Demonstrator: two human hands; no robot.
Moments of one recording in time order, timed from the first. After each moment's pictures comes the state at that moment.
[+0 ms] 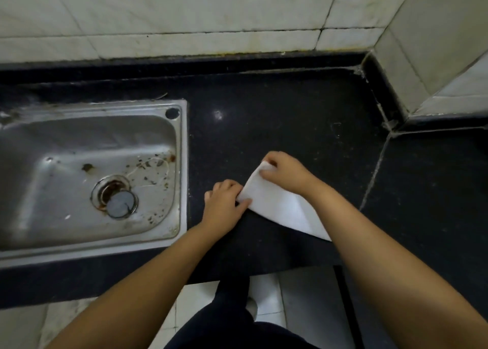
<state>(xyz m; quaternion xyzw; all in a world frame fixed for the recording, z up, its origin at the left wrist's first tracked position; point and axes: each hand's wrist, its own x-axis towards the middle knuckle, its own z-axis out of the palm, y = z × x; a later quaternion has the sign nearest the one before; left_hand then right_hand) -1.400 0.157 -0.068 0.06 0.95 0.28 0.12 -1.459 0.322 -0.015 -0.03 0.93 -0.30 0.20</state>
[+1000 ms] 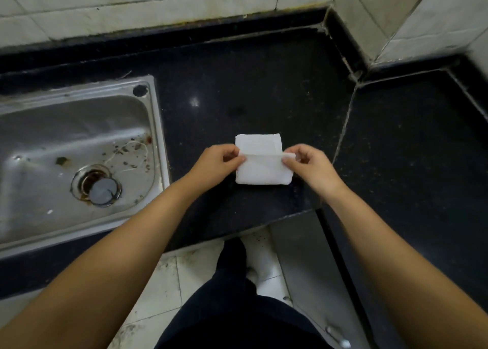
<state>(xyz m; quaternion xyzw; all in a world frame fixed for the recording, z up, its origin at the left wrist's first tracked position) -1.398 0.167 -0.036 0.13 0.86 0.45 0.20 -1.342 0.388 -0.026 0.13 0.82 -0.55 0.08</state>
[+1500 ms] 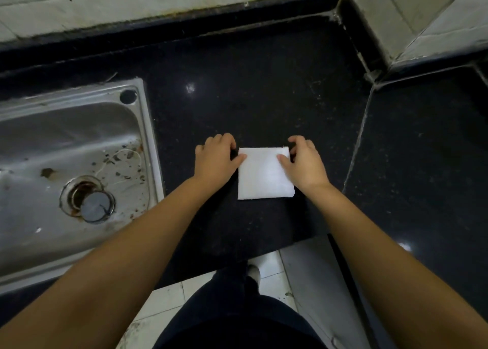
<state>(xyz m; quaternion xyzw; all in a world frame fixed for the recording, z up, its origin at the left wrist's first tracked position) -1.463 0.187 -0.068 0.10 0.96 0.22 0.11 -1.418 0.374 -0.066 0.20 0.92 -0.32 0.09</state>
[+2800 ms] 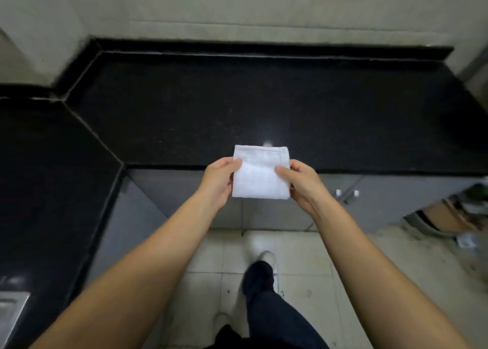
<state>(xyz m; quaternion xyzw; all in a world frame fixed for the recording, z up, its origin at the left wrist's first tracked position) -1.038 0.279 0.016 0.22 0.58 0.49 0.62 -0.866 0.289 0.019 0.56 0.39 -0.64 -0.36</state>
